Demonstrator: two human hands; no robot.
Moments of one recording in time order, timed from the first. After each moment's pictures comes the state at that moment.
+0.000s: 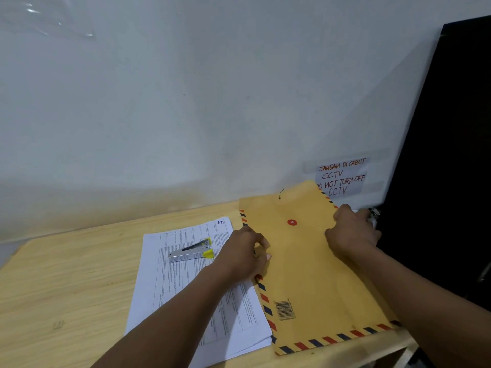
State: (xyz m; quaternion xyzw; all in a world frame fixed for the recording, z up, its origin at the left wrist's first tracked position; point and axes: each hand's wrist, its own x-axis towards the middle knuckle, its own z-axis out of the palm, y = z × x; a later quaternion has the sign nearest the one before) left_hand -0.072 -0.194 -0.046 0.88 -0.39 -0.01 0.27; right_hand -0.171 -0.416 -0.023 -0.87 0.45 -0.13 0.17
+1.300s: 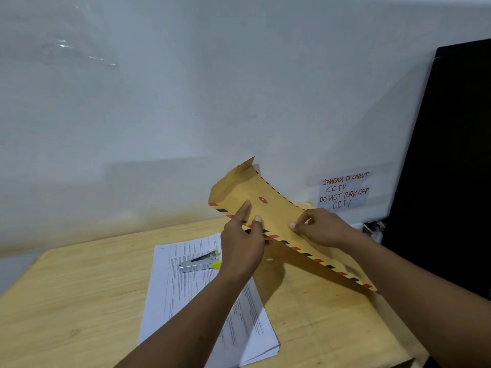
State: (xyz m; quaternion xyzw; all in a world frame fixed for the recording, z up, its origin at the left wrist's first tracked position) left_hand -0.104 -0.195 0.010 0.72 -0.18 0.02 0.67; right_hand -0.147 -0.391 0.024 -0.93 0.22 -0.06 0.30
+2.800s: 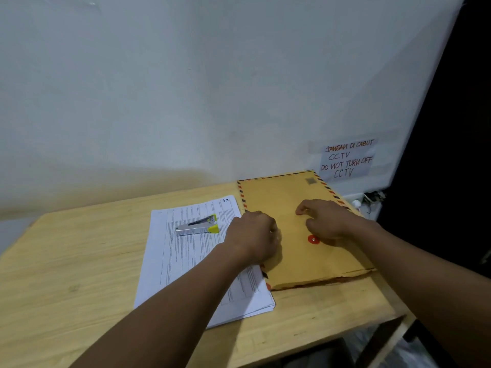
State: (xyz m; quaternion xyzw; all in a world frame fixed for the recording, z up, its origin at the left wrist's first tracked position) left_hand -0.105 -0.196 -0.029 0.91 -0.40 0.00 0.12; right_hand -0.160 -0.401 -0.028 -0.97 0.15 0.03 0.19
